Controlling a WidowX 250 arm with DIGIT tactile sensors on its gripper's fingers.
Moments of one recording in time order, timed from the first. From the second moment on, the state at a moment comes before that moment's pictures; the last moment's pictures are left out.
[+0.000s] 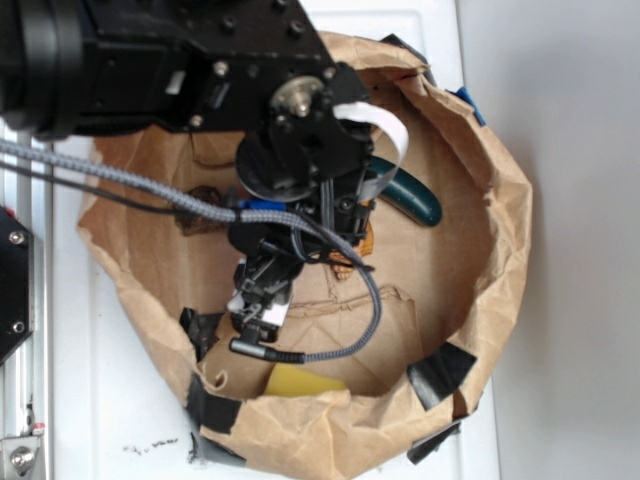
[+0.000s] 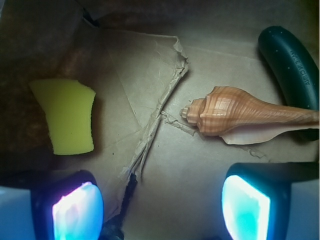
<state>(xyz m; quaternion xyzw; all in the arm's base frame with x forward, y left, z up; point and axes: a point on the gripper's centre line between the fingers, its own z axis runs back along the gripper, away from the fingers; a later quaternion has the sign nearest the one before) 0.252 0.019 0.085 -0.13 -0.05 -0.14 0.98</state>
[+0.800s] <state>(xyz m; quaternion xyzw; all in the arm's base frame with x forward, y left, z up) 0.250 0.006 0.077 -0.13 -0.05 -0.18 0.97</state>
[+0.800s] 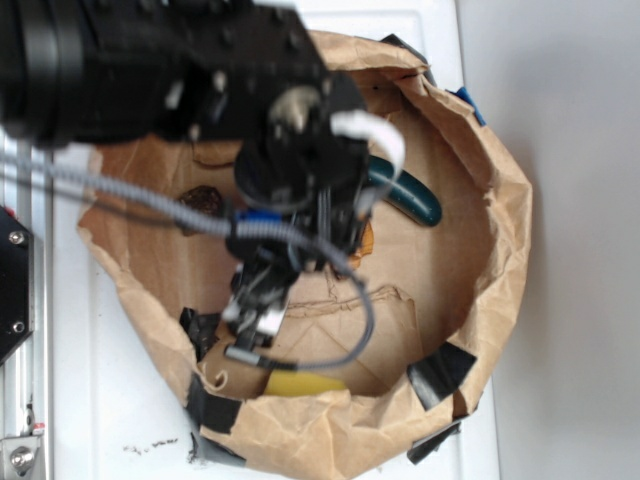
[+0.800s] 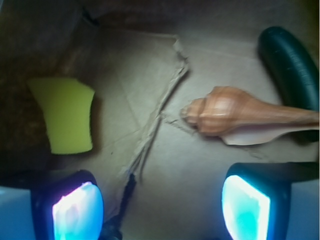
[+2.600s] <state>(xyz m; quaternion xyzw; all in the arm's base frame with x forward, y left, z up) 0.260 -0.049 0.074 -0.21 -0.08 -0.26 0.94</state>
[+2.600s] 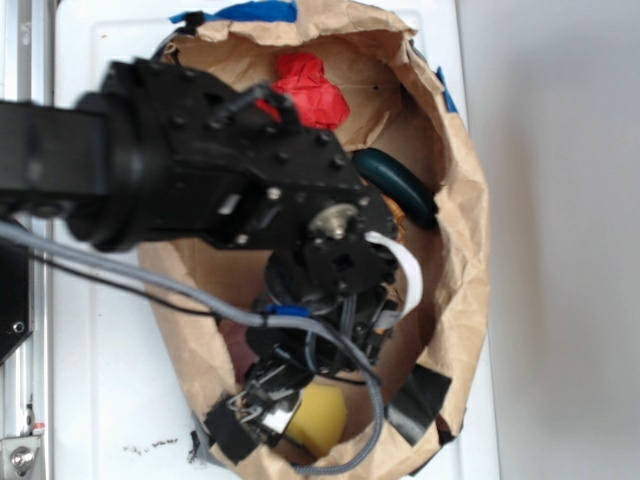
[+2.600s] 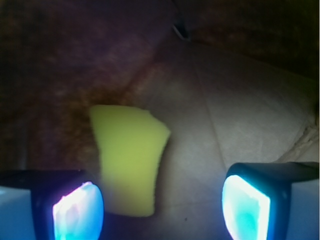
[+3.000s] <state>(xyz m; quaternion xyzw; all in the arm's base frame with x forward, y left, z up) 0.258 -0.066 0.069 -0.21 -0.10 -0.28 0.93</state>
